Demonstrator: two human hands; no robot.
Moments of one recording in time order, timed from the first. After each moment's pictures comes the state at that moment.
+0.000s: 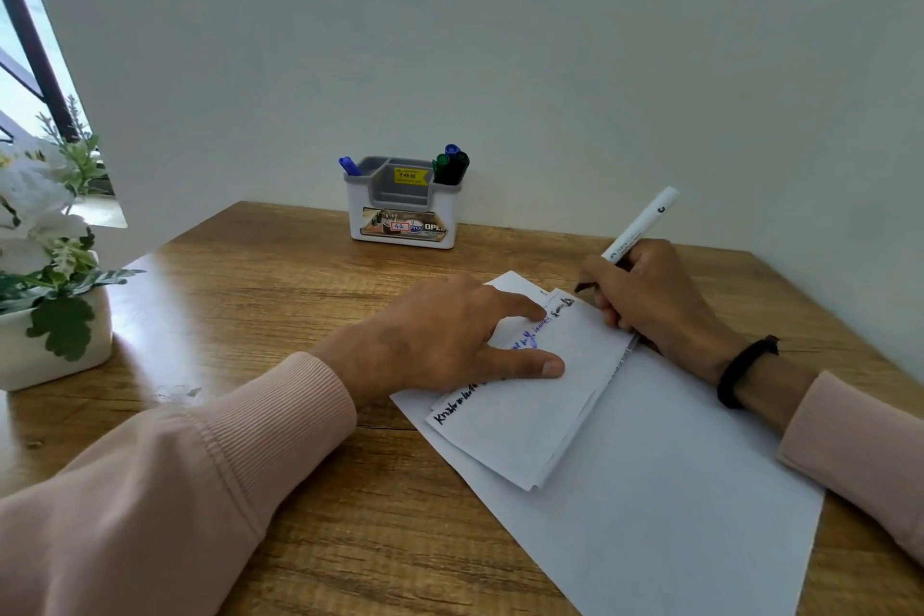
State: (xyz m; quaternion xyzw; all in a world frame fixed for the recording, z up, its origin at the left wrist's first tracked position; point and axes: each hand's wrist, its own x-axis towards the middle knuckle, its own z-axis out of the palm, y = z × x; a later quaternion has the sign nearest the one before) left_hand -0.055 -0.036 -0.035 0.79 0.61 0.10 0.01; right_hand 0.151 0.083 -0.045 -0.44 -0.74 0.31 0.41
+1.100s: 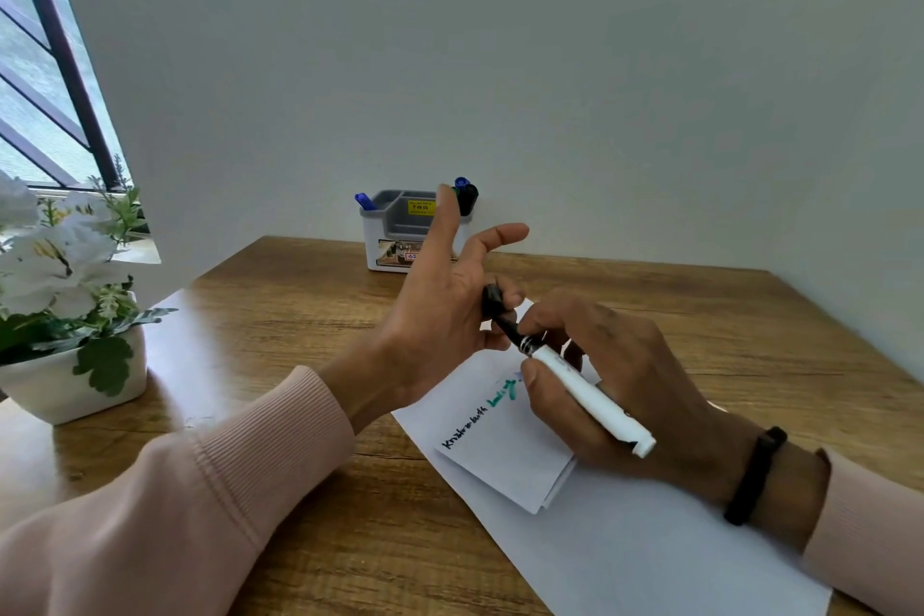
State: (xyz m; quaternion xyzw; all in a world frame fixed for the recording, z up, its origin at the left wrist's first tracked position) left_hand -0.056 -0.040 -0.020 0.49 0.39 0.55 0.55; right_hand 0.137 -0.008 -0.042 -0.08 -0.88 0.01 0.47
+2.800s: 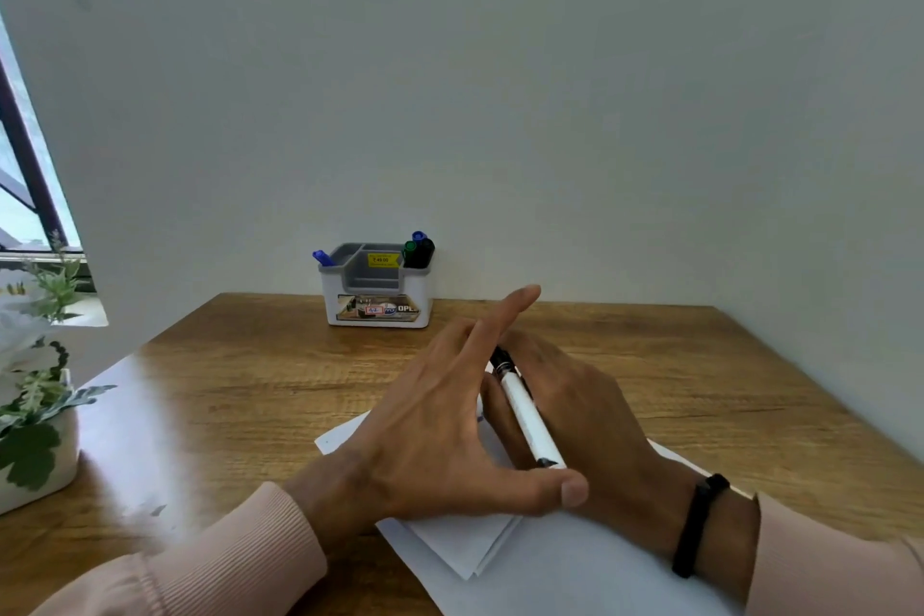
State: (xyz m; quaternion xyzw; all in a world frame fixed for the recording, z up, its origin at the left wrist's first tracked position) left_hand -0.027 -0.070 -0.026 0.77 0.51 0.37 0.06; right_hand 0.135 0.000 -0.042 -0.28 -0.90 -0.04 0.32
